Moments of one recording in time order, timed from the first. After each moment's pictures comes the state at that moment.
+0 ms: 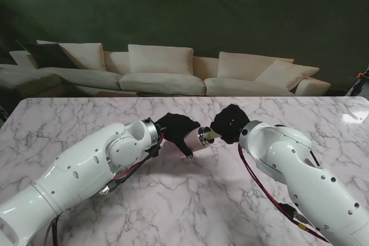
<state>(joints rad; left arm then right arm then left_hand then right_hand) 0.94 -1.11 -0.64 -1.30 0.67 -0.28 -0.12 -1.32 -0.99 1.07 -1.83 -1.69 -0.35 0.33 0.91 -0.64 -0.03 -0.02 0.59 0.27 0.66 0.72 0.90 0.21 0.39 0.93 0.89 0.29 0.65 0.86 0.72 0.22 1.40 0.56 0.66 -0.32 0.62 -0.22 0.69 -0.04 0.91 0.15 1.22 -0.08 0.92 0.62 1.30 -0.07 1.23 0.70 1.09 0.05 1.68 0.45</state>
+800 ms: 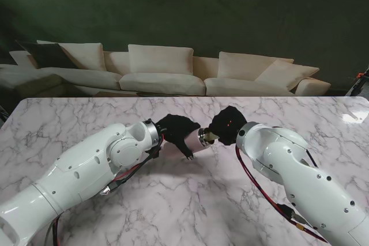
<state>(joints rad) 0.94 -1.11 -0.63 -1.29 0.66 -0.28 -0.12 -1.31 -0.99 1.04 -1.81 -1.66 -0.32 0.35 0.91 -0.64 -0.03 -0.02 0.59 0.27 0.66 0.72 0.90 0.21 0.39 0.93 0.90 0.29 0.65 0.86 0.73 0.22 1.40 0.56 0.66 -0.32 0.59 -0.22 0.70 -0.03 0.92 0.15 1.22 -0.08 0.92 0.62 1.30 -0.07 1.24 0.70 1.09 0.05 1.68 0.45</state>
